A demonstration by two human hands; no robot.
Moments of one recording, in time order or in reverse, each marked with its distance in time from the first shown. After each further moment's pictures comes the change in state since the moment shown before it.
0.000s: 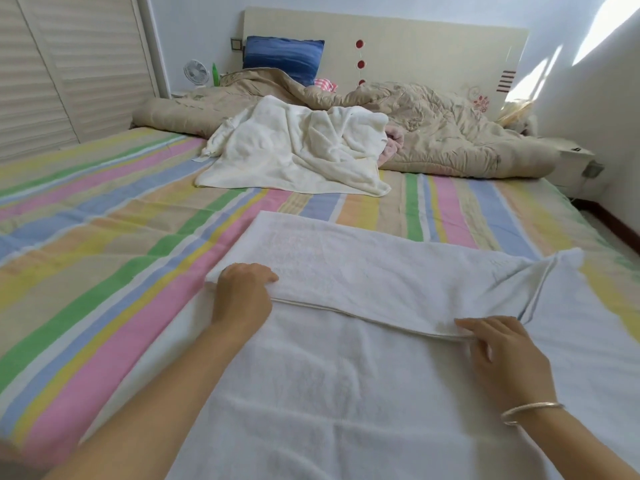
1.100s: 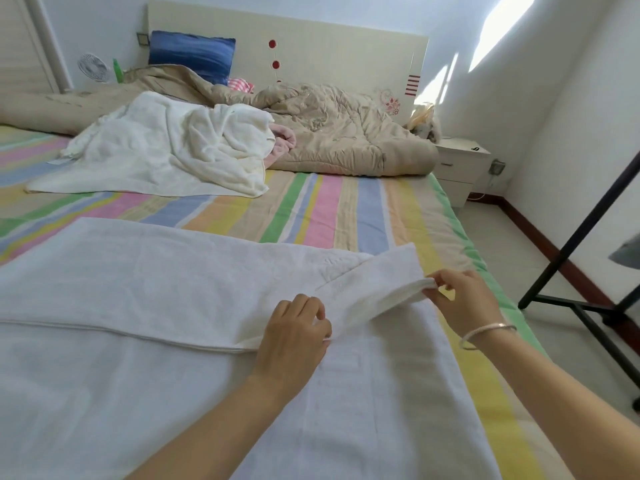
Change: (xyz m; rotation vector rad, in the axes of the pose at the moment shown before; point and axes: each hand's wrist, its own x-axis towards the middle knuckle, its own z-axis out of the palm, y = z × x) left_hand -0.038 0.335 0.164 0.005 -0.009 0.565; right_hand 0.113 0.255 -0.086 0.090 -0.073 0.073
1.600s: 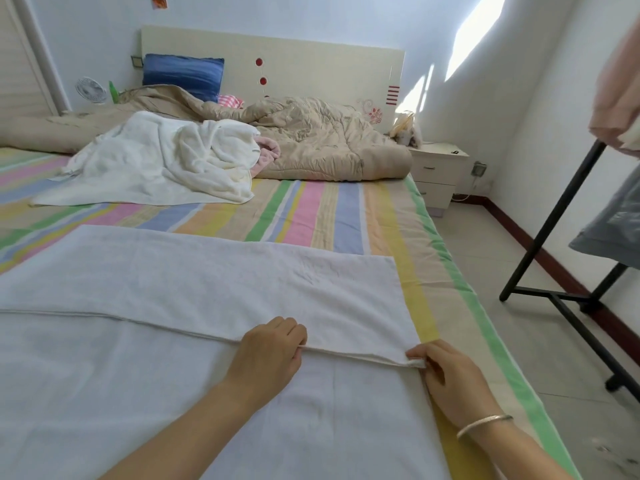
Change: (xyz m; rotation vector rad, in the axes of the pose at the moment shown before) left_hand -0.039 0.036 -0.015 -0.030 -0.048 0.028; right_hand -0.149 0.040 -0.014 0.178 -0.063 -0.075
